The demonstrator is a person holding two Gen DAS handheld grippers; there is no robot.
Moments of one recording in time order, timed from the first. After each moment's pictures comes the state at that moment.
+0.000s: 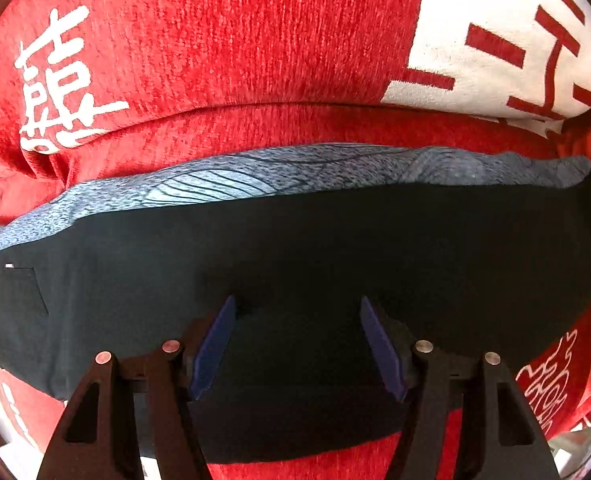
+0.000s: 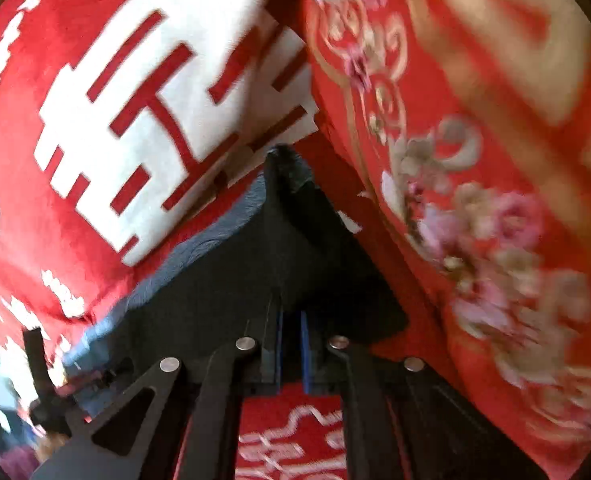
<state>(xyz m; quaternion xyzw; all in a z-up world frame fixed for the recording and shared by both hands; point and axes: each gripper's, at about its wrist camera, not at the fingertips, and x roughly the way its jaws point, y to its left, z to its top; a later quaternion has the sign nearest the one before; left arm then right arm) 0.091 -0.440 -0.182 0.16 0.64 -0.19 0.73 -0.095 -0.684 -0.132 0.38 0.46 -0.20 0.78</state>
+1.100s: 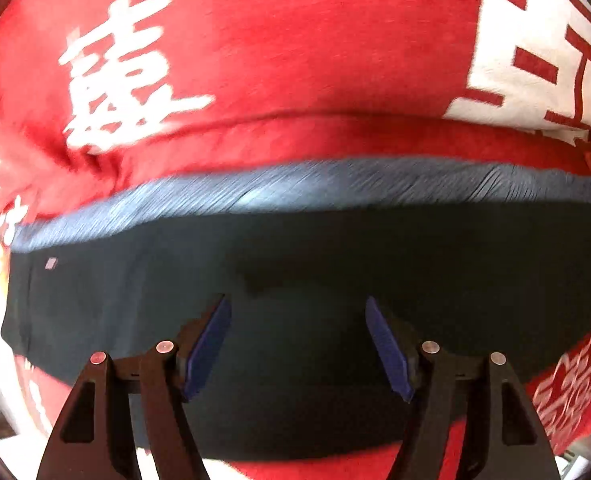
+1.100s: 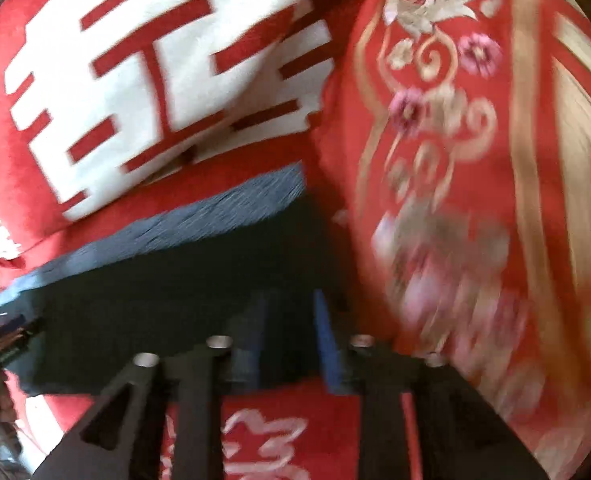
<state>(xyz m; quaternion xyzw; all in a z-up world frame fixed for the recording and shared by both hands) 0.104 -0.384 -0.166 0.17 0.62 -0.15 0.75 -0.063 -0.667 -0.114 0.25 0.55 -0.22 0.76</state>
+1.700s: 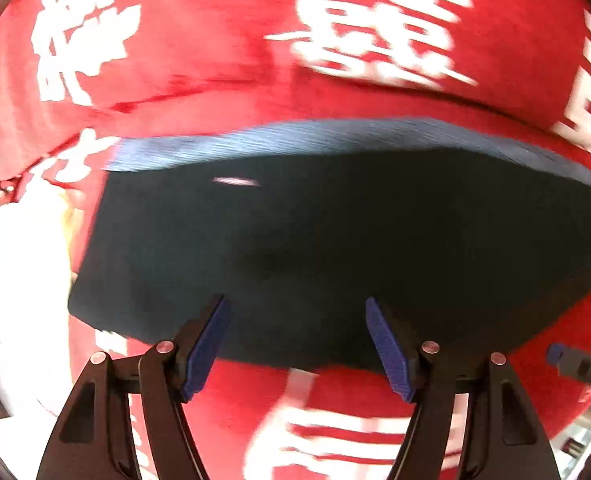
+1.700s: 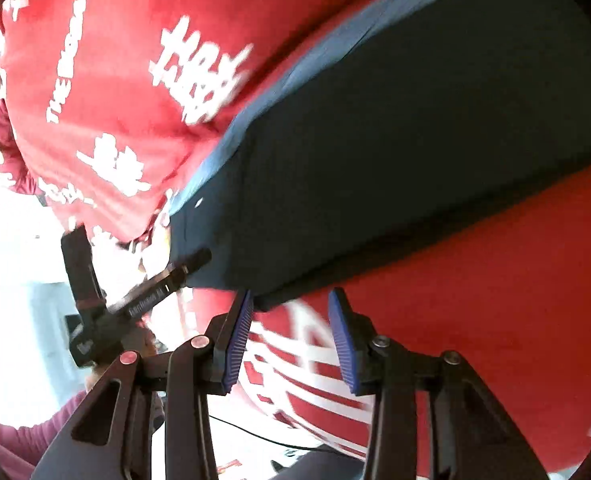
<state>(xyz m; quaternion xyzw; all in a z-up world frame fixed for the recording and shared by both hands) 0.153 -0.150 -0.152 0.16 0.62 -0.12 0.76 -0.002 -0.355 -0.152 0.50 0.54 0.06 0.68</state>
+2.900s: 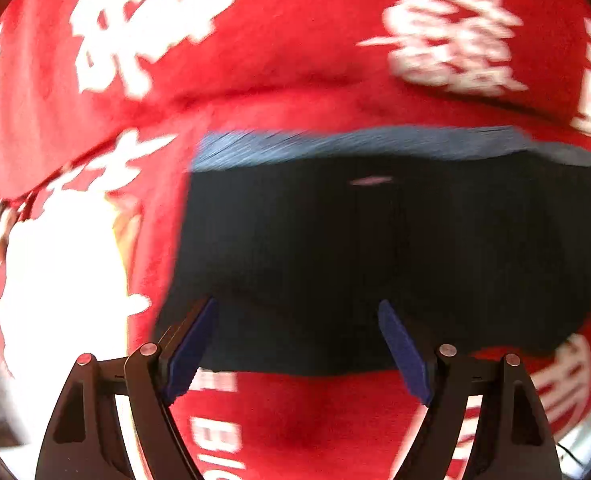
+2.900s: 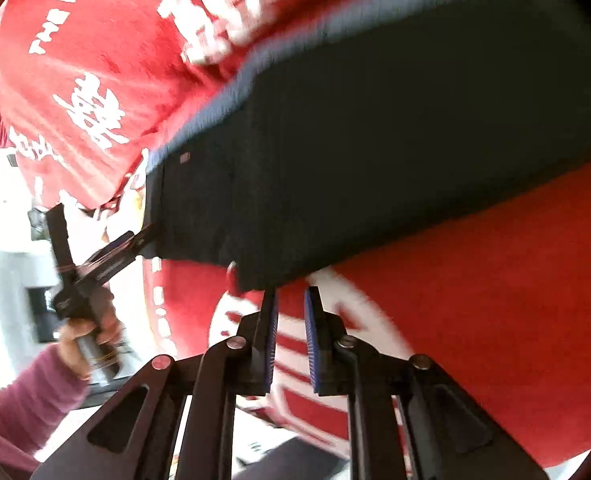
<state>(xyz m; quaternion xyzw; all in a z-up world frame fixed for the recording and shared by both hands) 0.166 -0.079 -0.146 0.18 0.58 -0.17 0.78 0.023 -0.310 -0.138 0.39 0.58 0.03 0.72</state>
